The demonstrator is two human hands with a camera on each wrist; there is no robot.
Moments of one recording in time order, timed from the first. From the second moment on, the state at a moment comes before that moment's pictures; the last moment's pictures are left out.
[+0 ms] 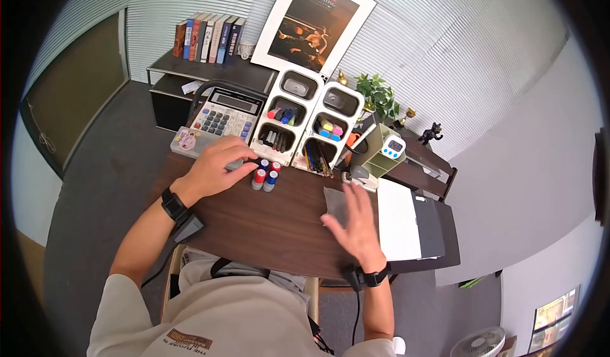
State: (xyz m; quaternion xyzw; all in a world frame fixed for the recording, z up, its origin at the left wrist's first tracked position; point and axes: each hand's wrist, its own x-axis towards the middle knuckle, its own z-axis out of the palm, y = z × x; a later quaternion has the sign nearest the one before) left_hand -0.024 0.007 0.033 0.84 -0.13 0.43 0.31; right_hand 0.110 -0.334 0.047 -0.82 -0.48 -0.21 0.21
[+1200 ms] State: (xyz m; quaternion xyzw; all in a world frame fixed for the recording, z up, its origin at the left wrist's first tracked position) left_hand -0.035 -0.016 0.023 0.83 -0.24 0.23 0.44; right_hand 0.095 -0.263 0.048 -0.64 -0.43 0.38 0.51
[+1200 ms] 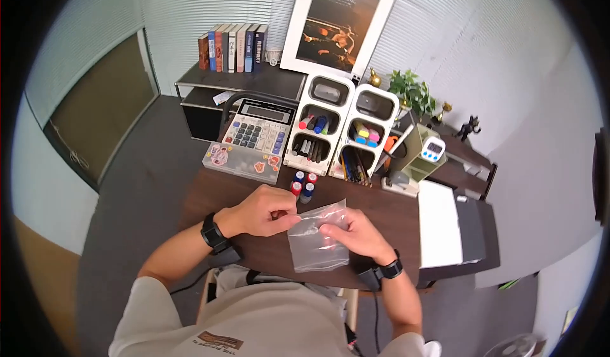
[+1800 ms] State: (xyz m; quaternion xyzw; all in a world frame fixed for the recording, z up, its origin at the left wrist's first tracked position) left_hand -0.047 -0.023 0.026 0.78 -0.13 0.35 0.50; right_hand 0.138 -0.282 0.046 -0.55 -0.46 0.44 0.54
